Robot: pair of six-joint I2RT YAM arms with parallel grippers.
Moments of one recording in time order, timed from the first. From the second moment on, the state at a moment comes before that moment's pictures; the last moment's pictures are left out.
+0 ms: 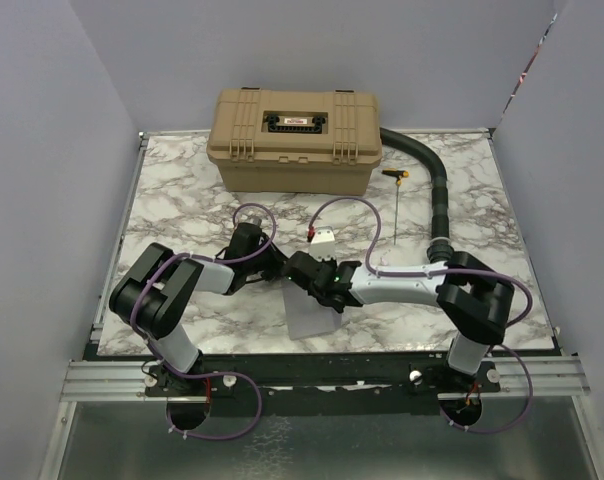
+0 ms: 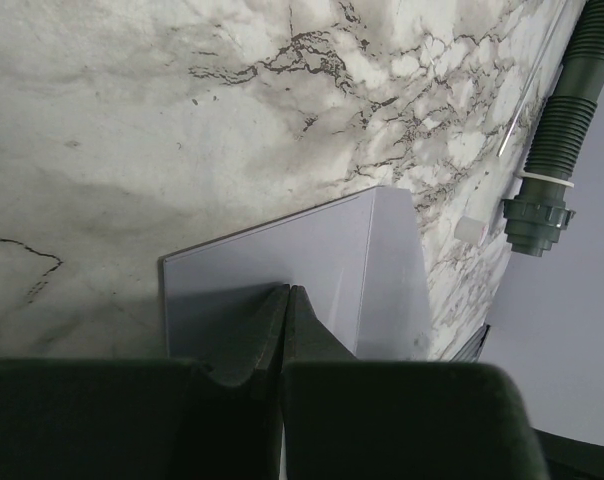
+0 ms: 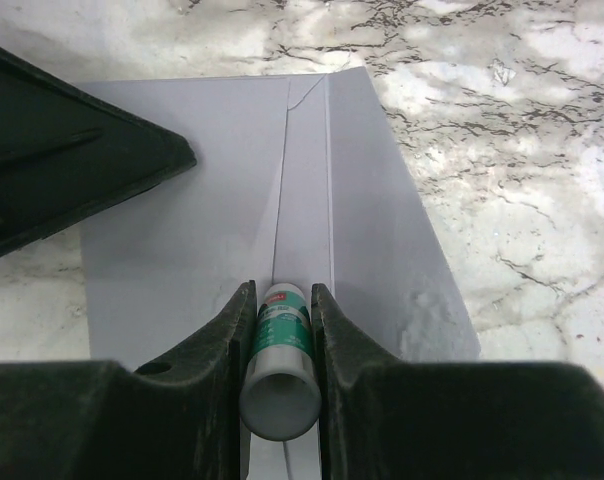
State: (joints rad) left arm -0.47 1.67 0.53 0.43 0.31 -1.08; right arm 1.12 1.78 1.06 -0.34 0.64 0.80
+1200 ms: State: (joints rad) left arm -0.46 1.68 0.51 0.48 0.33 -1.08; right arm 1.10 1.82 1.06 -0.18 0.55 0.69
